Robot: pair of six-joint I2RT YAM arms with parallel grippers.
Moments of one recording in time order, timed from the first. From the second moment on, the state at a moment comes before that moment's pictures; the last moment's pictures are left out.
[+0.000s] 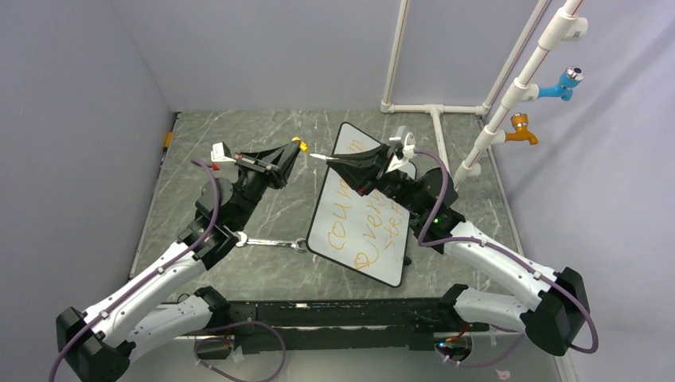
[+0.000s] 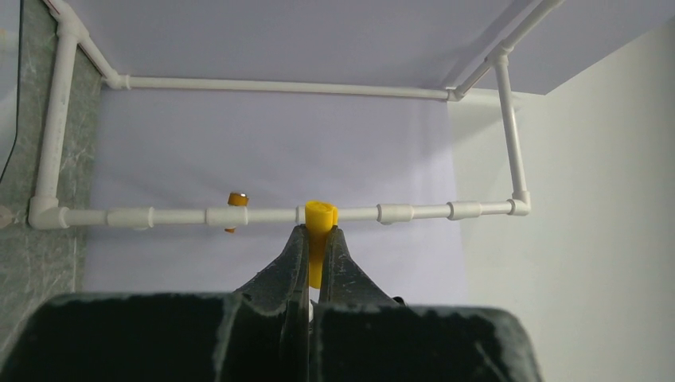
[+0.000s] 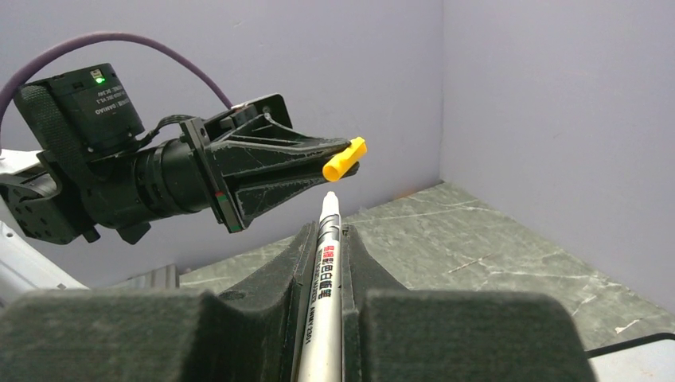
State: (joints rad) left arm -0.70 0.87 0.77 0.31 -0.25 -1.66; right arm 0.75 1.08 0.82 0.68 -0.34 0.26
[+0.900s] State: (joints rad) left arm -0.70 0.86 0.77 0.26 -0.26 -1.69; right arm 0.77 1.13 0.84 0.68 -0.31 0.25
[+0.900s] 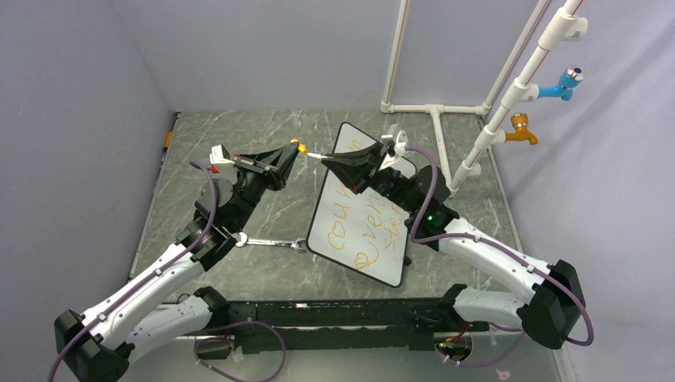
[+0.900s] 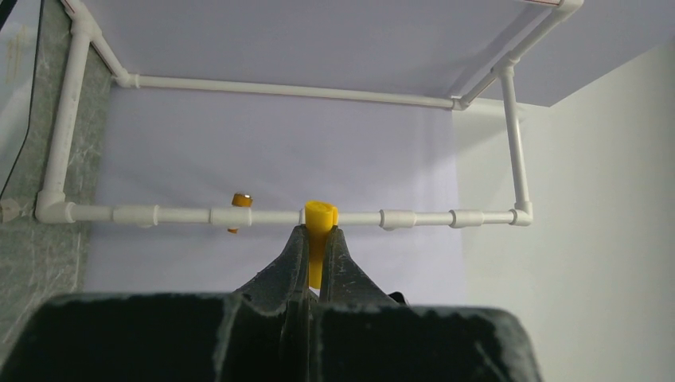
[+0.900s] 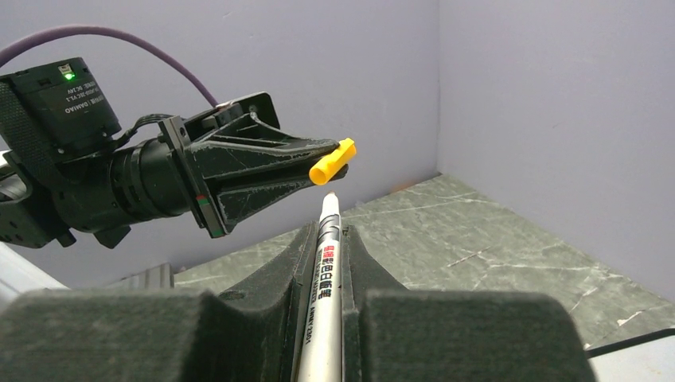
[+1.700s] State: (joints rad) left arm -0.70 0.84 0.77 0.22 -0.29 -1.70; right arm 0.77 1.13 0.84 0.68 -0.32 0.25
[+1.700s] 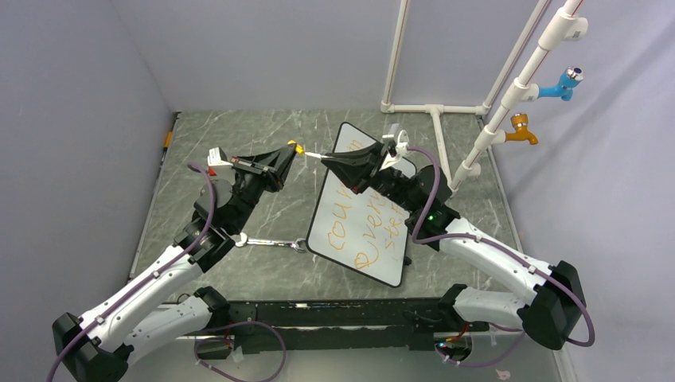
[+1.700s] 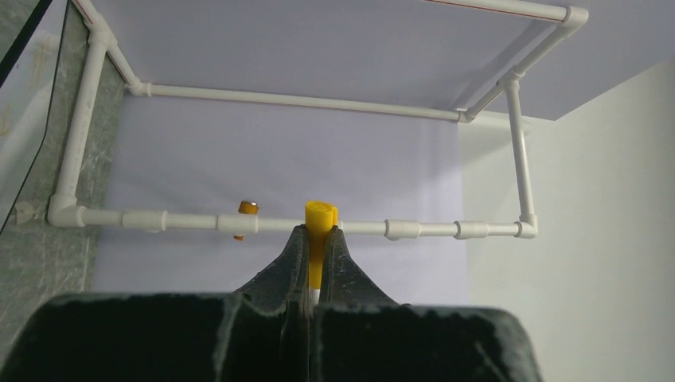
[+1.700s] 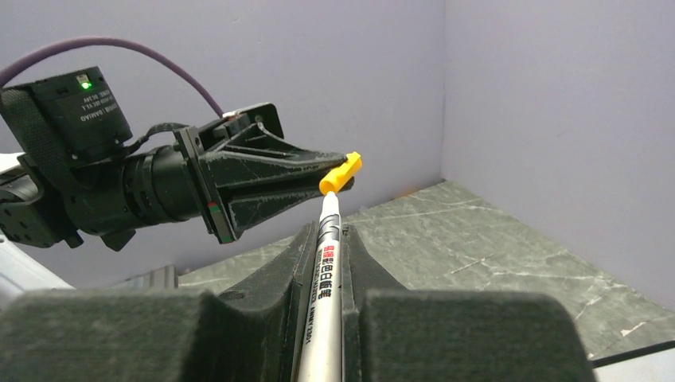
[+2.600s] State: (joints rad) left arm -0.69 0.84 0.77 0.19 -0.29 -1.72; right arm 0.78 1.15 0.87 0.68 -0.33 0.25
